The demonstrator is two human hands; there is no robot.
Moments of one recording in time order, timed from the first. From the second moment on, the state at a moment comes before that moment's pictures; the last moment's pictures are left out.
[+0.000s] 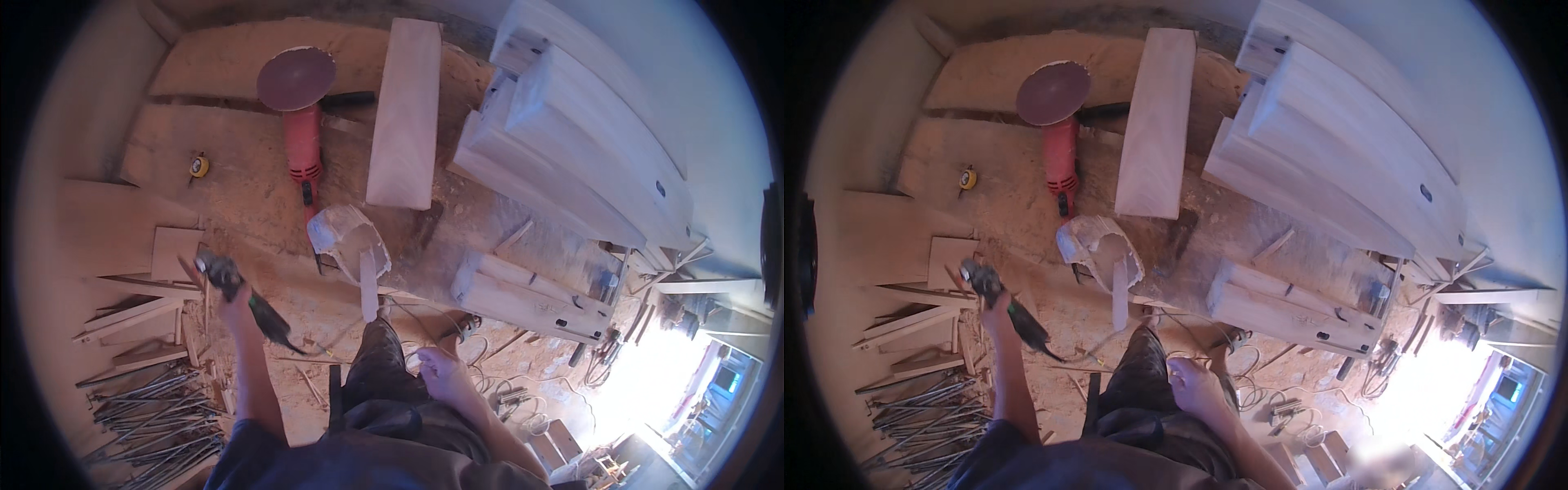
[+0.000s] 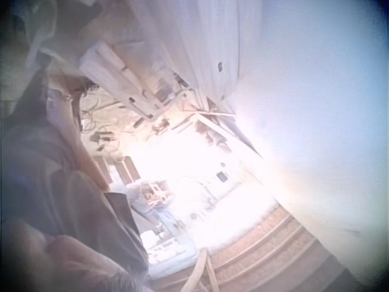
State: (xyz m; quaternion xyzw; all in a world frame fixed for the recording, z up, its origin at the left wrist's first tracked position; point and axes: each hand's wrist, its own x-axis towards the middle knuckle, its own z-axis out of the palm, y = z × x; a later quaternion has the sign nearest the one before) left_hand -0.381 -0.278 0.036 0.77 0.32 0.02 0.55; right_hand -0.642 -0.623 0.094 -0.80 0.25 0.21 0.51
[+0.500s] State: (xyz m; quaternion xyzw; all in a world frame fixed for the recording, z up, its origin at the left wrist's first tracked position) left_hand -0.680 -0.542 0.161 0.51 0.05 -0.37 0.77; right_hand -0.773 -0.698 0.117 -0.50 0.05 0.21 0.84
